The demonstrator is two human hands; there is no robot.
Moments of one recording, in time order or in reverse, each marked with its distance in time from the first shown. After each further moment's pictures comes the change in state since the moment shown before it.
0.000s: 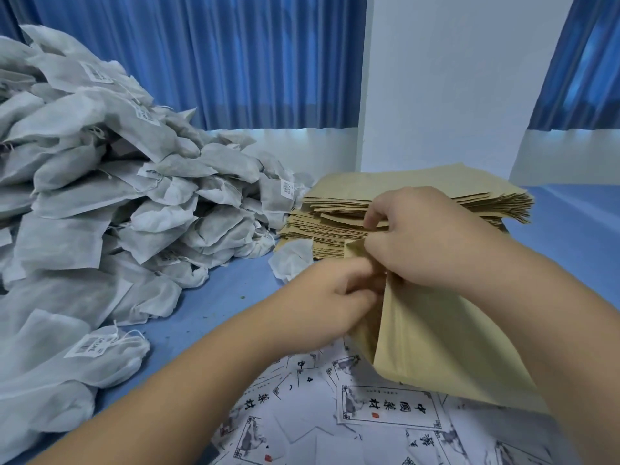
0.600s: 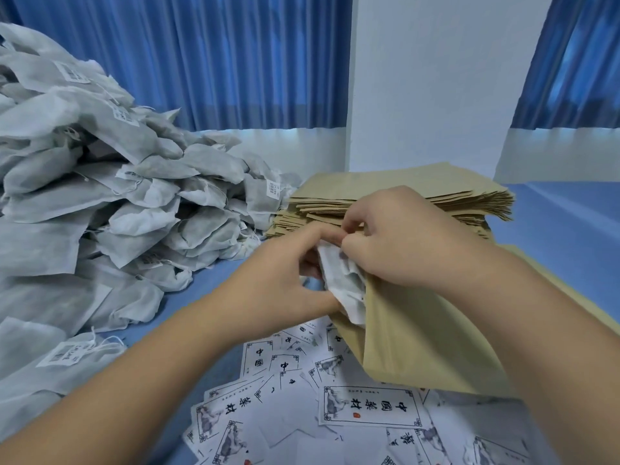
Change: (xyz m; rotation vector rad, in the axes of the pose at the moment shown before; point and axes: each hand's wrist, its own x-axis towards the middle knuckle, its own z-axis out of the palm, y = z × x) left_hand -0.004 -0.005 -0.022 0.145 0.187 0.069; right_hand 0.002 0.006 0.001 0.008 0.013 -0.116
